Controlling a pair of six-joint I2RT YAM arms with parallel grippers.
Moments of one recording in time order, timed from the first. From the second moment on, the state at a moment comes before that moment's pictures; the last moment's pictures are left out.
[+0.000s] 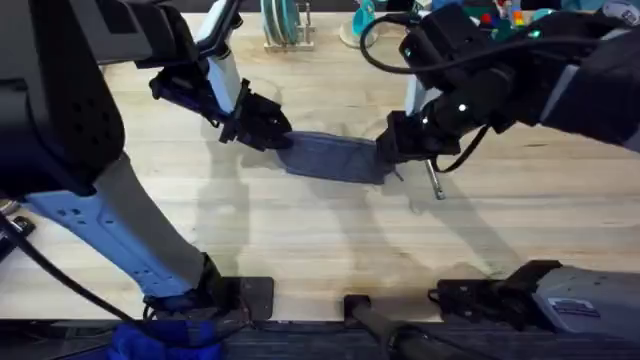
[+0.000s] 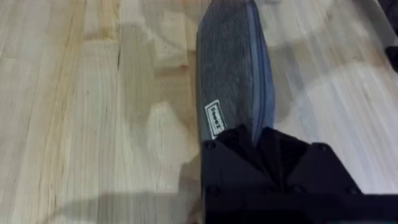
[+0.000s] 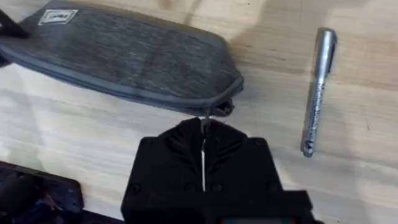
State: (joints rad) left arm 0.13 1.97 1.27 -1.33 0.97 1.96; right arm 0.56 1.45 1.07 -0.93 -0.09 0.51
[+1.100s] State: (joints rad) left arm 0.13 1.97 1.27 -1.32 0.97 1.96; right arm 0.56 1.45 1.12 -0.88 -0.16 0.50
